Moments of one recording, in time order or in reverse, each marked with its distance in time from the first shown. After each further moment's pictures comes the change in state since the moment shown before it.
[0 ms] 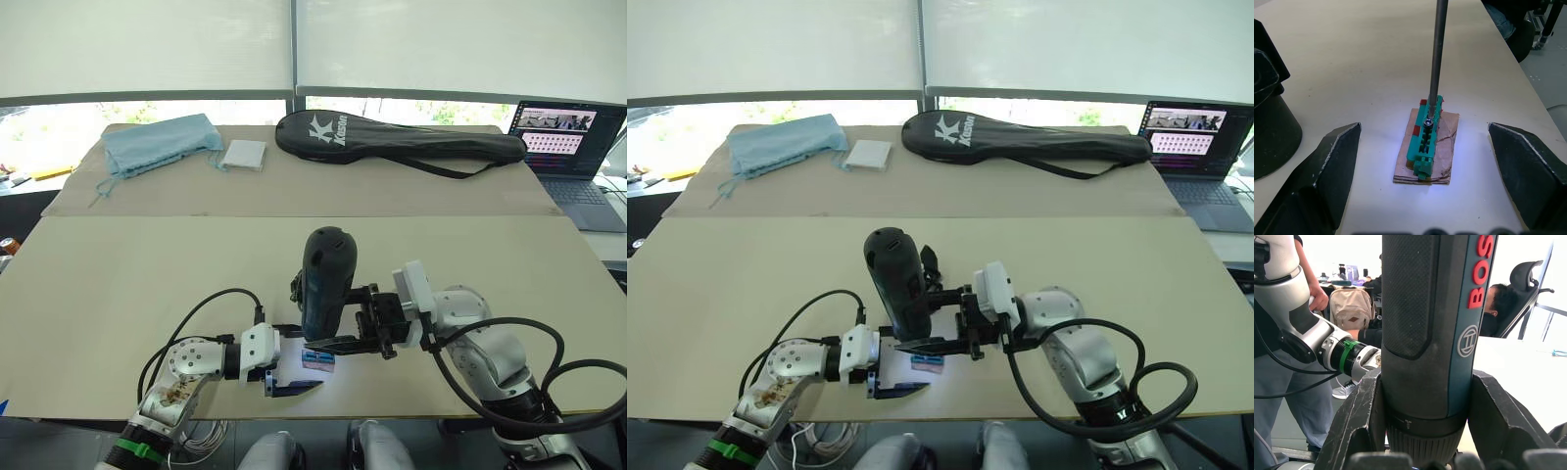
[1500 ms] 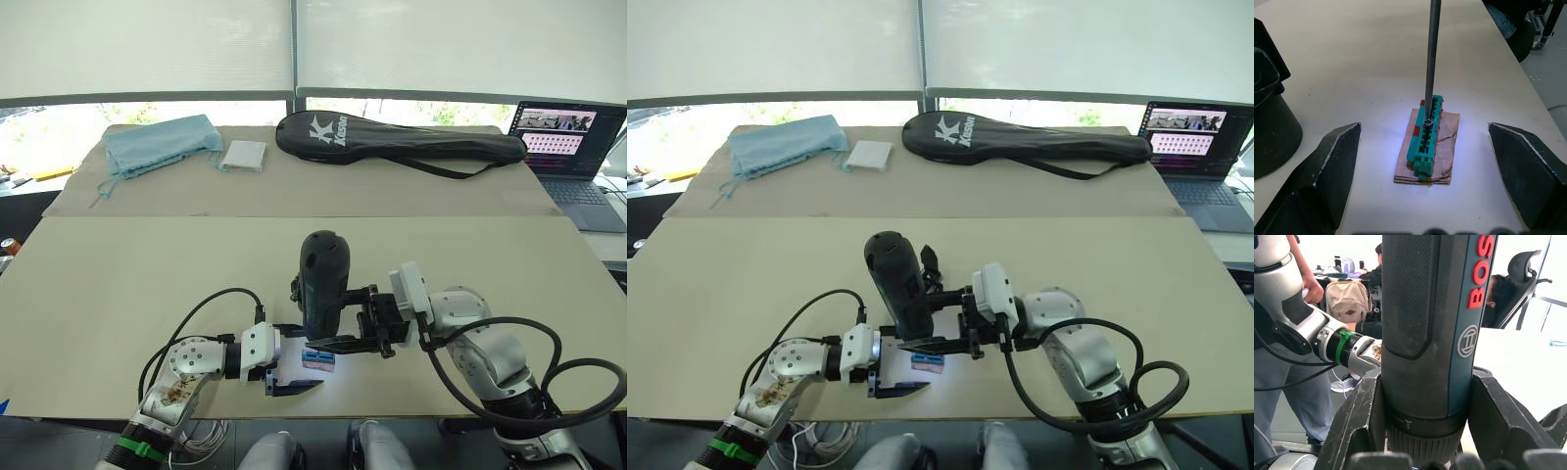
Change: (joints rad) left arm -0.004 -0.002 -0.002 0.006 0.000 0.004 0.001; right arm 0.001 -0.007 0.003 0.018 -0.028 0.000 -0.001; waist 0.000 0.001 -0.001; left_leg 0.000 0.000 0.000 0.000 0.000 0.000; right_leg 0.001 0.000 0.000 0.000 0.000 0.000
